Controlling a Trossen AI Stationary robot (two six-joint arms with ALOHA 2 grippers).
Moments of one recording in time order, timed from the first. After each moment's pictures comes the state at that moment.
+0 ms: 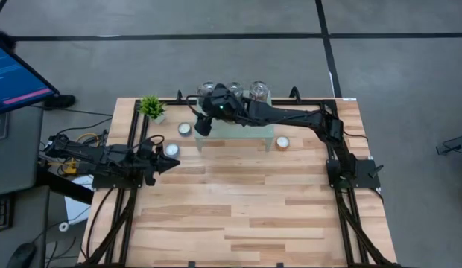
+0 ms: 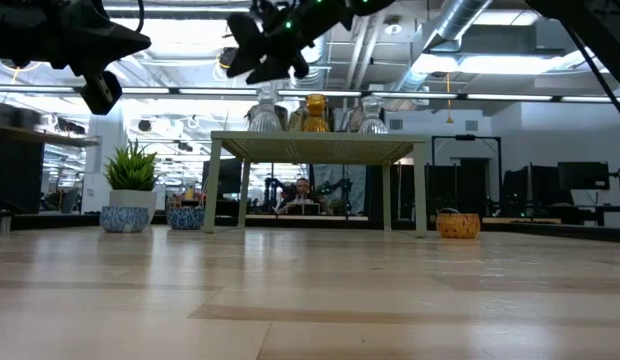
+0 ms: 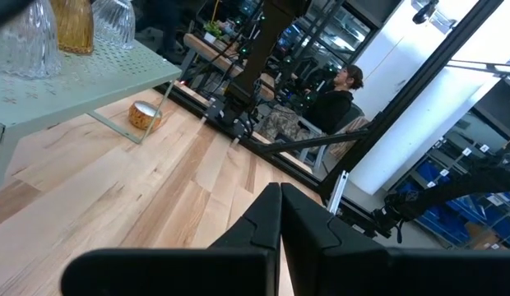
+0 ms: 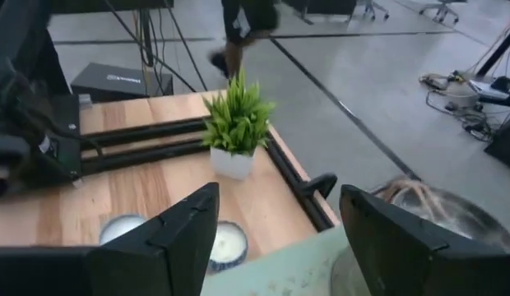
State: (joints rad) left arm -0.27 0.22 0.16 0.05 -0.28 -0.56; right arm -0.21 2.10 1.96 -0.26 0.27 -0.05
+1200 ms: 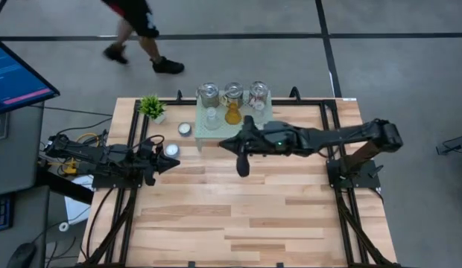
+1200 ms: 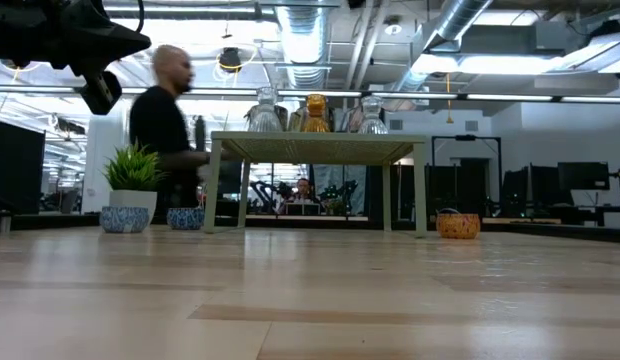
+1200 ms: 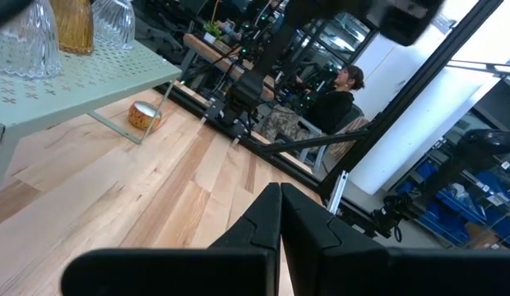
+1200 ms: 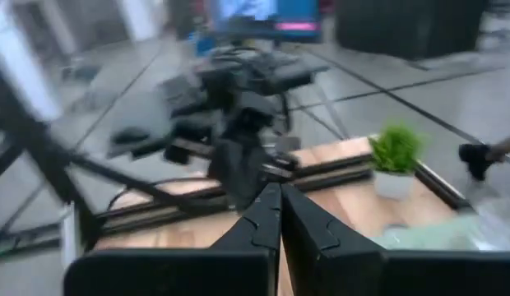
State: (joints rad) left arm -0.27 0.22 0.16 0.05 -0.28 -0.56; right arm 0.10 1.54 1.34 0.03 0.20 0.19
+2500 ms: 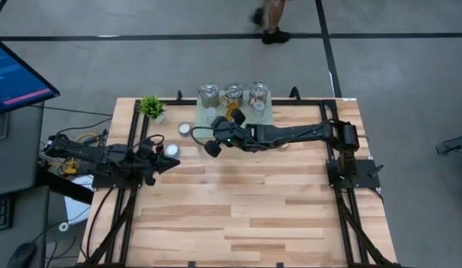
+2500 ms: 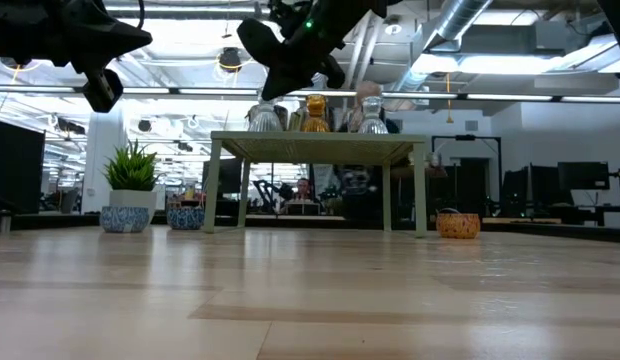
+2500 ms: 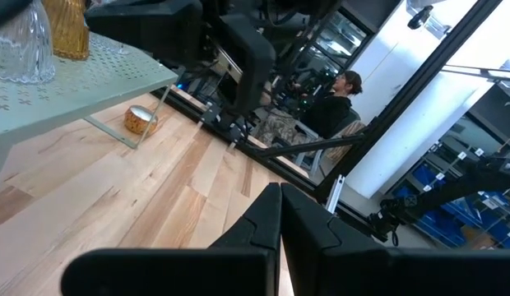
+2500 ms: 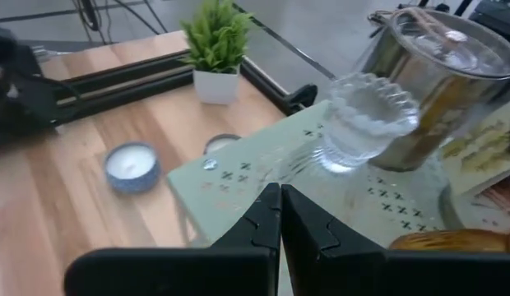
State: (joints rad) left arm -0.27 0.24 0.16 0.08 -0.28 -0.56; right arm -0.03 1.96 1.63 -0.26 0.58 0.23
